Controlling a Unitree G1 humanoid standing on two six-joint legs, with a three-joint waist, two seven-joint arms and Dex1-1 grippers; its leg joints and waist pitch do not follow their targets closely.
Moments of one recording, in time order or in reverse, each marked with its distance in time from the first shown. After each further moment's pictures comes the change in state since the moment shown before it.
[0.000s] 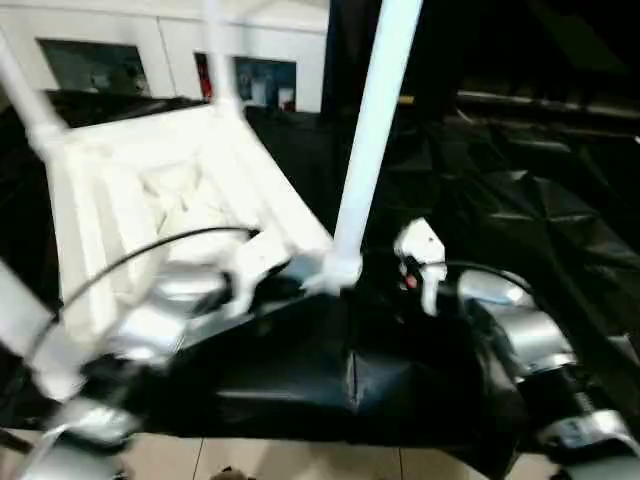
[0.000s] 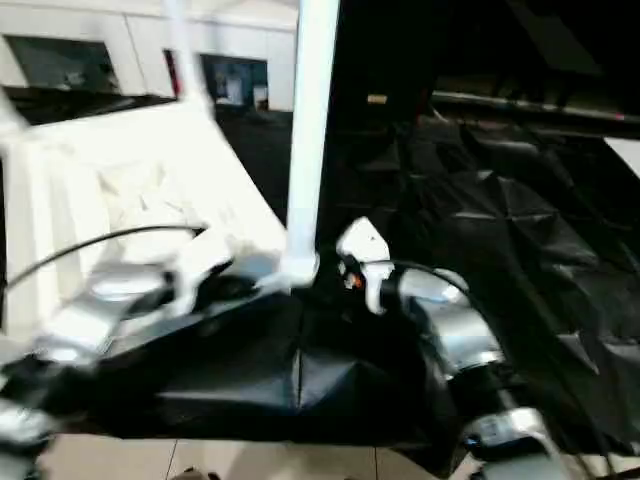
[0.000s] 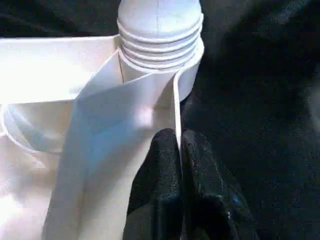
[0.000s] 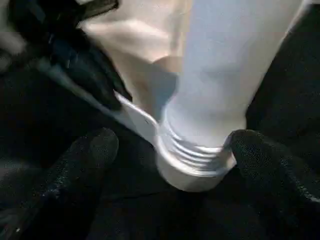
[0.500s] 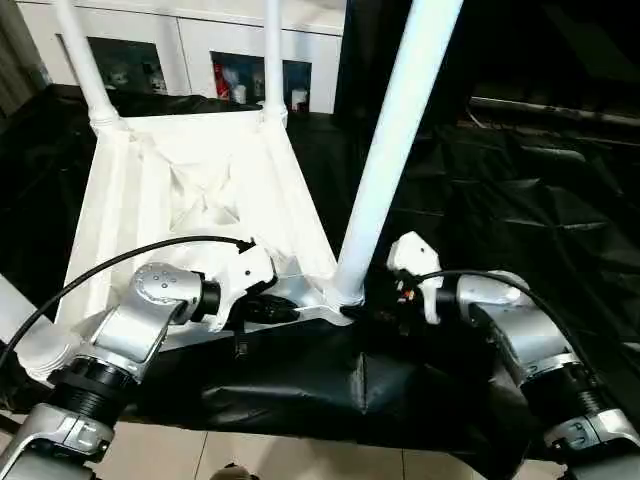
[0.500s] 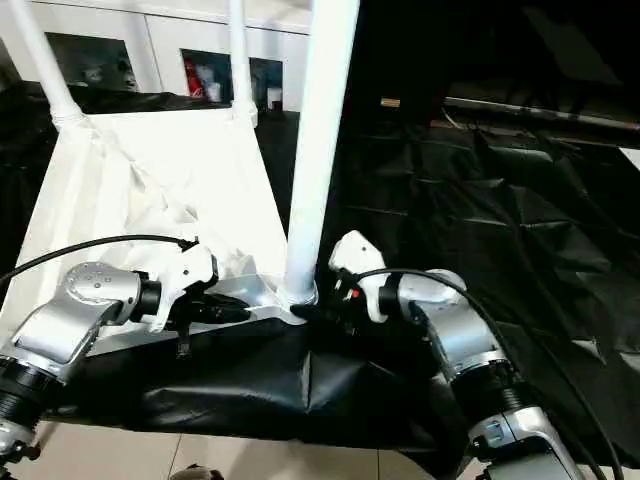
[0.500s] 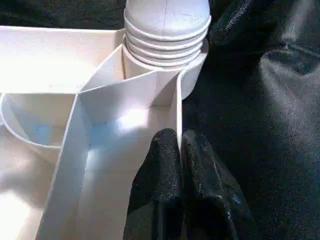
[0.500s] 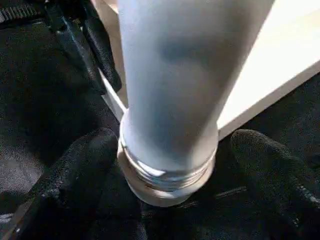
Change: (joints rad) left arm 0.006 0.038 -0.034 -0.031 -0.013 -0.007 -0.087; right arm -0.003 0.010 0.046 0.003 -0.033 -0.002 0.021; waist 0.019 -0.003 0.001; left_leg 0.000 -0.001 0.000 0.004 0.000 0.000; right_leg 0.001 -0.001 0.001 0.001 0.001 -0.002
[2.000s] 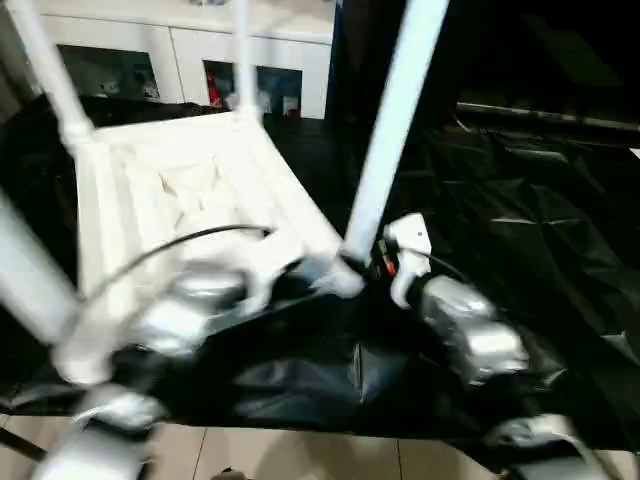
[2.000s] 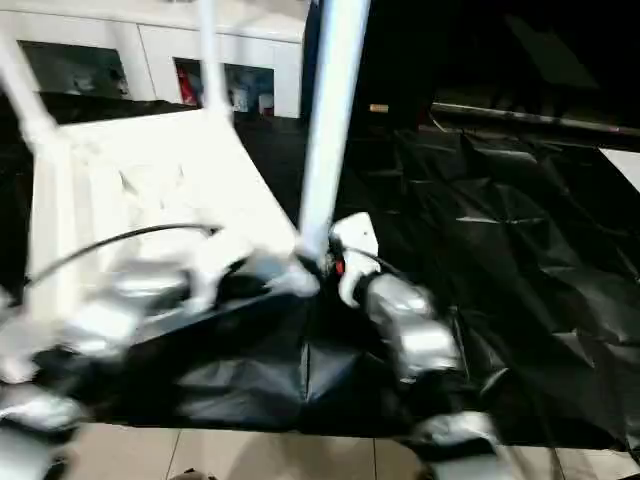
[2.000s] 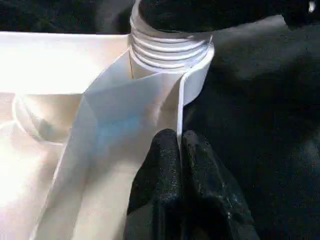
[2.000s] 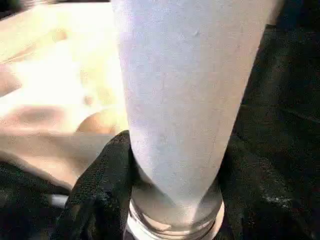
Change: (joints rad) left arm -0.140 -0.302 0.032 0.226 0.102 0.088 0.429; right arm -0.050 0.323 -0.218 0.192 -0.001 -0.003 -0.680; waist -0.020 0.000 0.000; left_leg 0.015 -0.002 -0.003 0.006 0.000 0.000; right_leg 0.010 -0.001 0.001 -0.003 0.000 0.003
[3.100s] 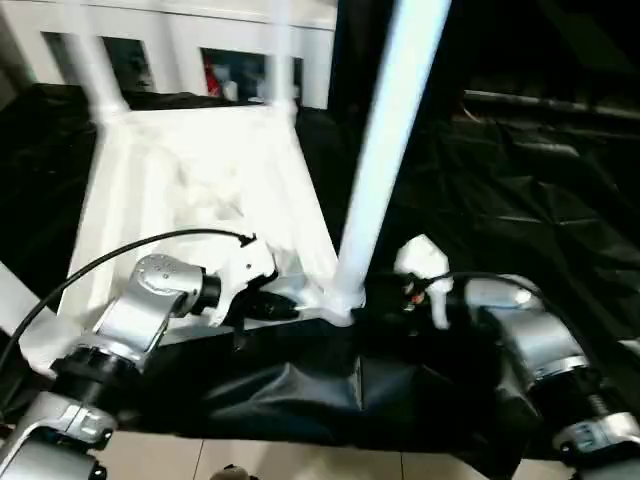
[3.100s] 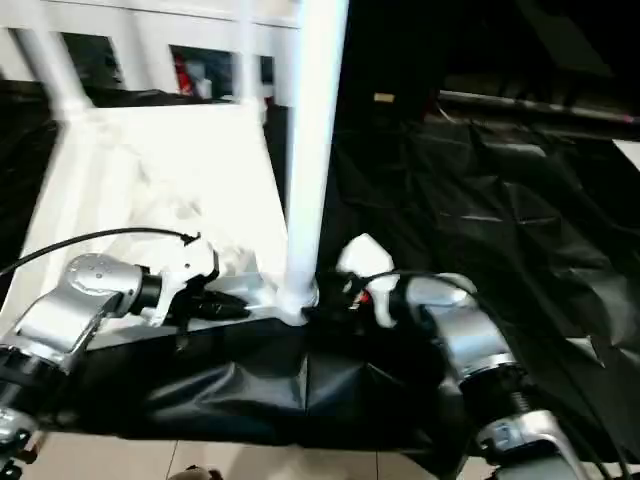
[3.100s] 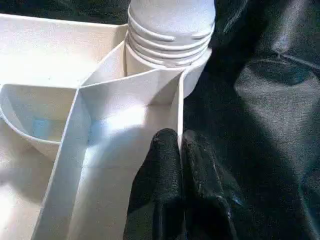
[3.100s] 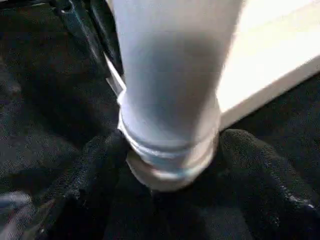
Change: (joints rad) left arm 0.097 0.290 -0.036 -0.195 -0.094 -0.051 -0.476; right arm 0.065 -0.336 0.218 -0.185 0.003 0.015 0.698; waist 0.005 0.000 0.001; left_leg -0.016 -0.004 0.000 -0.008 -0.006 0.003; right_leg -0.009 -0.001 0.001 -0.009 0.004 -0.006
